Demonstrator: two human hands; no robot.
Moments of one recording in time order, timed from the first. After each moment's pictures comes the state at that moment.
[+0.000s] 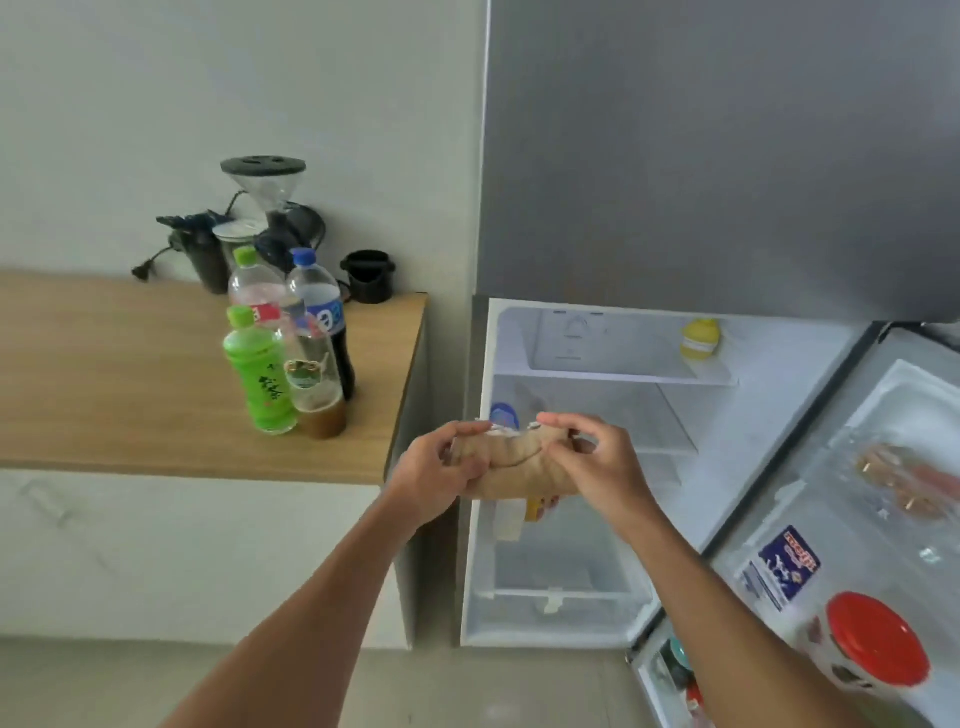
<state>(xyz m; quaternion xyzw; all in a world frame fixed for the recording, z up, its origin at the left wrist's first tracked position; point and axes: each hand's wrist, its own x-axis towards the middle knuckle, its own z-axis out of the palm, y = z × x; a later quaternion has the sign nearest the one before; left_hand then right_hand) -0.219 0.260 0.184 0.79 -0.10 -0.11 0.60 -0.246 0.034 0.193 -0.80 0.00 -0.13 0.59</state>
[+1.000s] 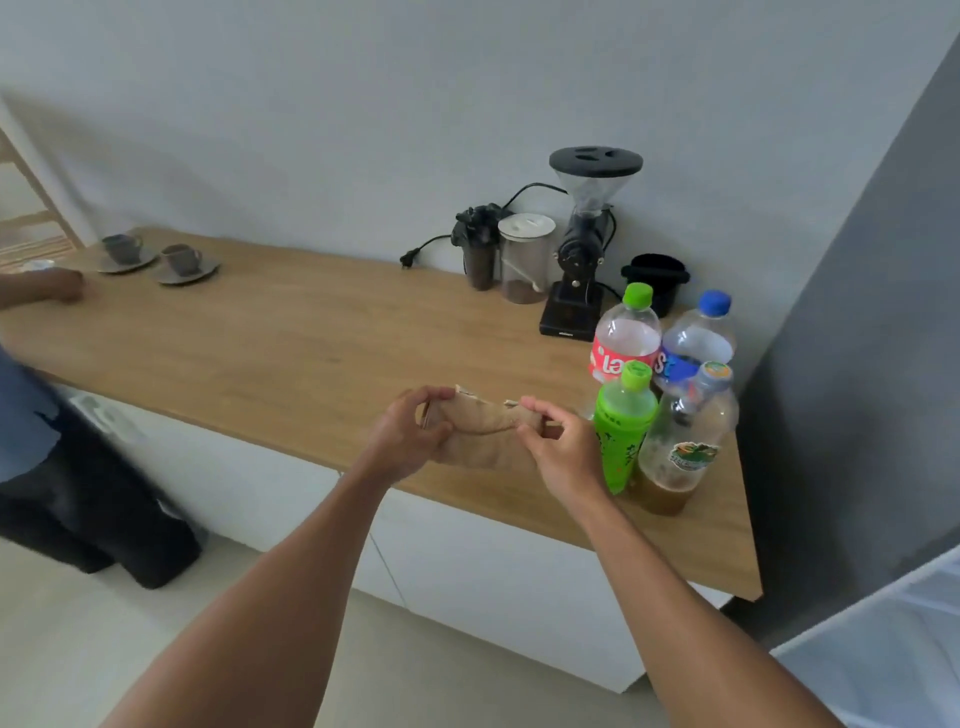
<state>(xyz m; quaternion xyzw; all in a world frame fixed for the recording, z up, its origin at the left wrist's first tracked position) -0.067 0.752 0.187 0.89 0.06 0.04 0.46 -0.045 0.531 0.164 -0.81 -0.04 -0.04 0.58</state>
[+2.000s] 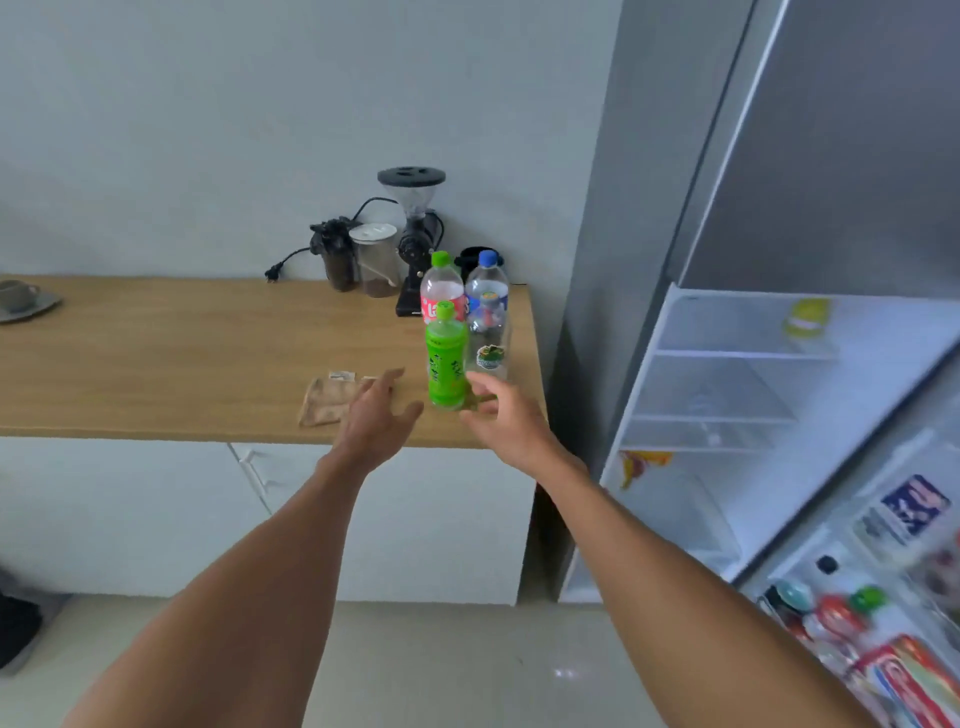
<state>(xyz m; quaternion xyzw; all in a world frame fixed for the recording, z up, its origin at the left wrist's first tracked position) -0.216 0.601 0.231 0.93 0.00 0.04 0.36 -0.247 0.398 0.242 -0.88 -0.07 -0.04 0.46</state>
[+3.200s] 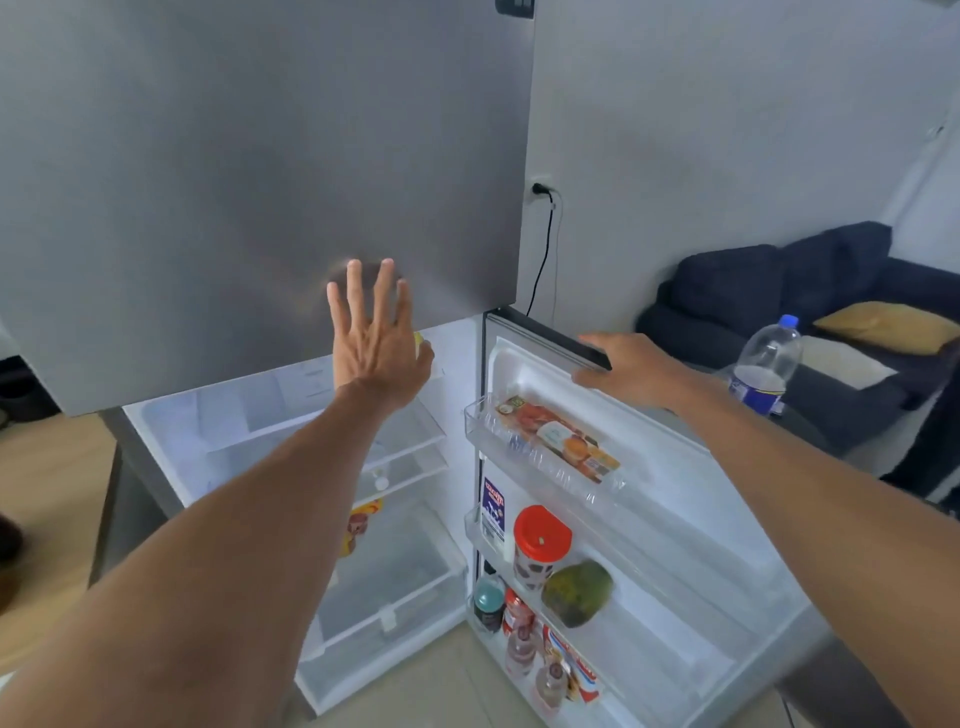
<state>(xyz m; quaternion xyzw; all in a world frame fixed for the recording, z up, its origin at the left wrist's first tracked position) -0.228 -0.060 0.357 0.90 -0.32 0.28 0.04 -0.429 -0.301 0.381 -0.95 0.23 -0.05 0.19</state>
